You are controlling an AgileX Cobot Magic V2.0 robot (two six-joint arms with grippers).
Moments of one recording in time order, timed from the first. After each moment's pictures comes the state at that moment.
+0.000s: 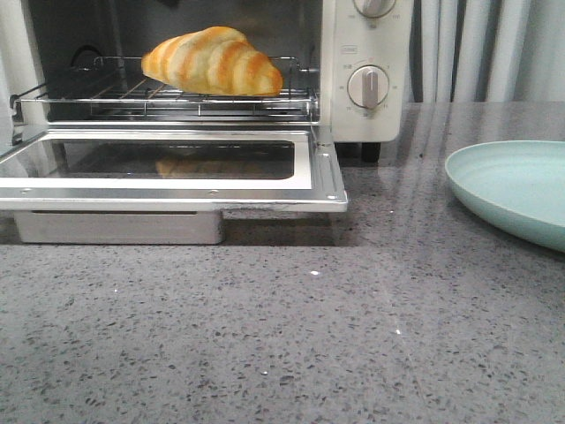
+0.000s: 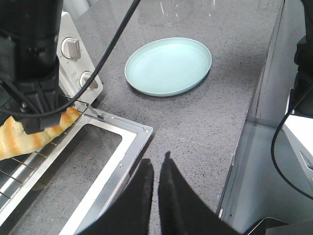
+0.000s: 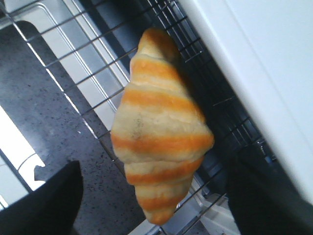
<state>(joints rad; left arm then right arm) -0.29 0.68 -1.05 -0.76 1.17 0.94 0.81 1.94 -2.18 -0.27 1.25 -0.20</state>
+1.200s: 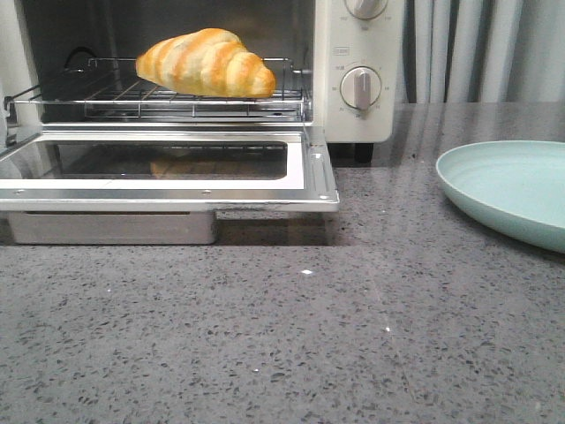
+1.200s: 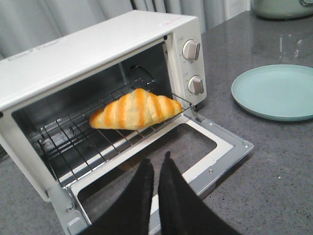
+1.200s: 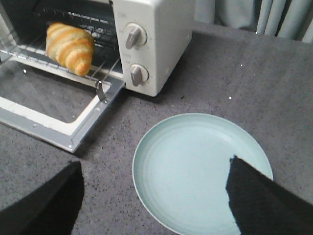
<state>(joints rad) -0.29 0.46 -0.71 -0.57 0.68 0.72 0.90 0.58 -0.96 -0.53 1.06 0.51</state>
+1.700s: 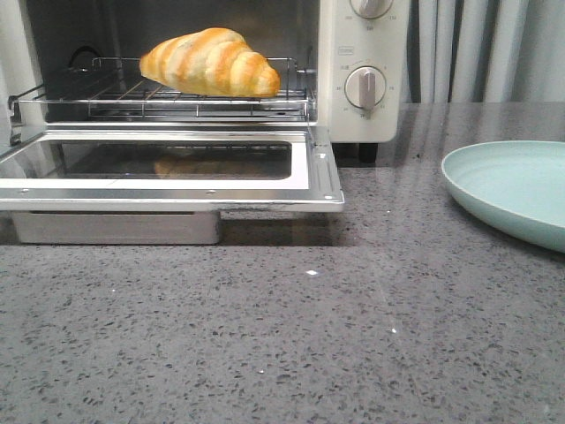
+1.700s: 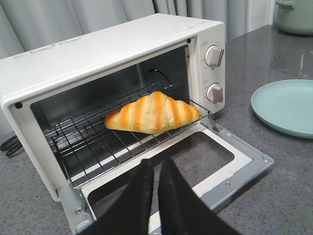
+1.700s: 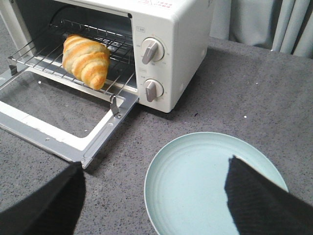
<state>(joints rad) -0.29 0.45 -0.67 -0.59 0.57 0.71 0.90 0.58 -0.94 -0.55 0.96 0.51</state>
